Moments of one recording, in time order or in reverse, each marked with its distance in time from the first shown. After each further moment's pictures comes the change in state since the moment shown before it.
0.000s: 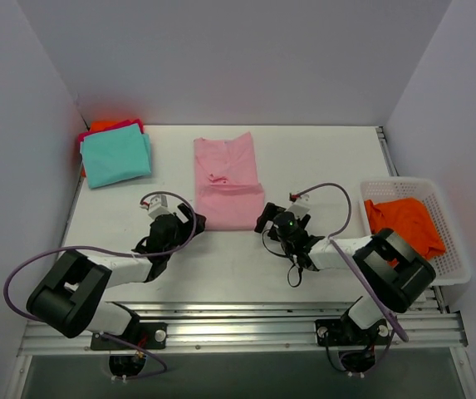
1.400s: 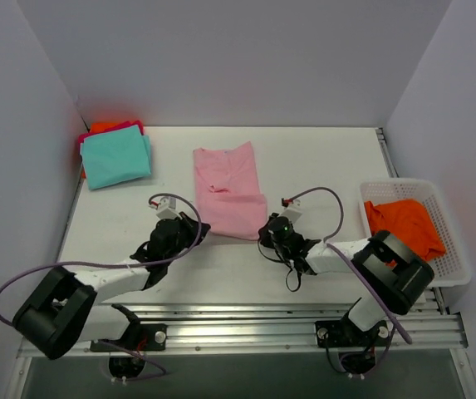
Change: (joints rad) left arm -0.078 -0.065 -0.010 0.029 0.098 -0.032; right arm 0.053 0.082 0.008 0.053 -0.099 0.056
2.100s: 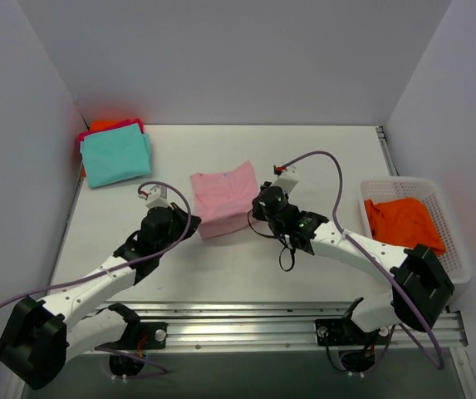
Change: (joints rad) left arm 0.013 -0.296 0.143 -0.483 -0.030 0.028; right arm 0.066 -0.220 0.373 -0.515 0.121 -0.071
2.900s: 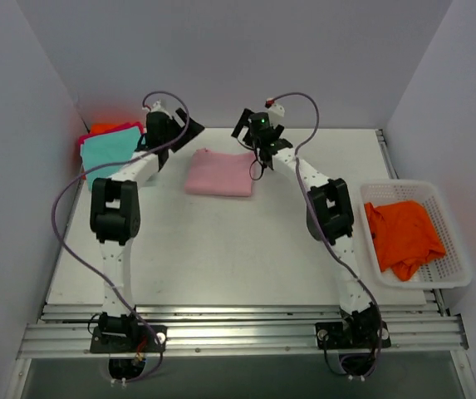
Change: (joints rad) left arm 0.389 1.038 1.051 0.048 0.329 0.108; right arm -0.323 0.923 1.064 -0.079 -0.156 -0.078
